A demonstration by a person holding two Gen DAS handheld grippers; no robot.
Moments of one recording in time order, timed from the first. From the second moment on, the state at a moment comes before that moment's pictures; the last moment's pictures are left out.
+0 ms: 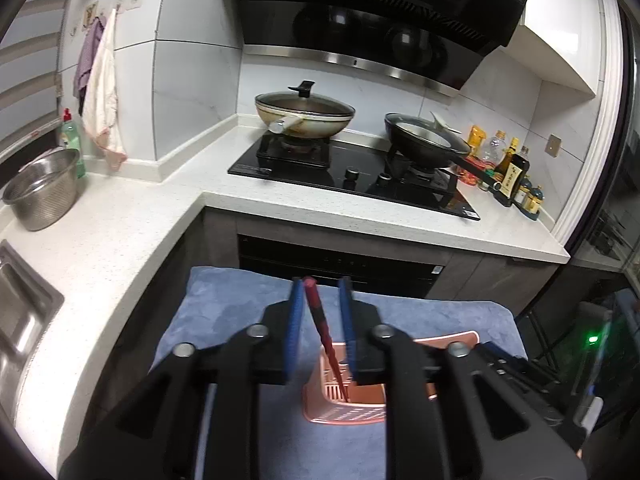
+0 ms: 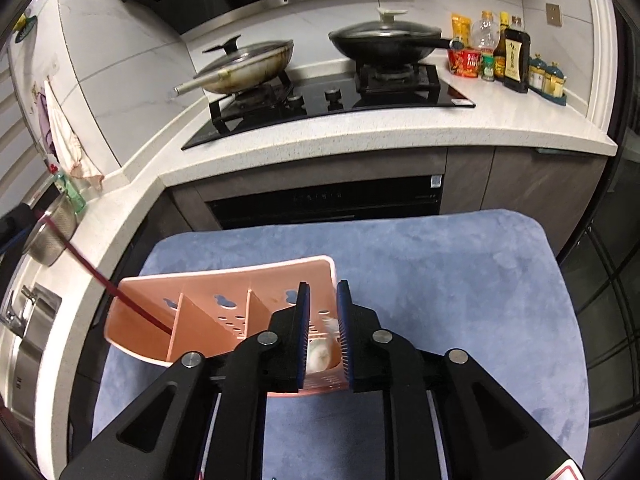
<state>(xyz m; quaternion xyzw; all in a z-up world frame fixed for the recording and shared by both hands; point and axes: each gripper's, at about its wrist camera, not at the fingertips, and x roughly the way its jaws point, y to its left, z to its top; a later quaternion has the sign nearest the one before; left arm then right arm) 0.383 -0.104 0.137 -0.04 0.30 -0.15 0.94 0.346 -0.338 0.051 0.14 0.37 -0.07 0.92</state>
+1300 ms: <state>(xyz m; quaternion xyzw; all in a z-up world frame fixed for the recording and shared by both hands) 0.107 -0.001 -0.048 0.00 0.47 -0.11 0.87 0.028 -0.237 -0.072 0.11 0.47 -0.06 0.87</state>
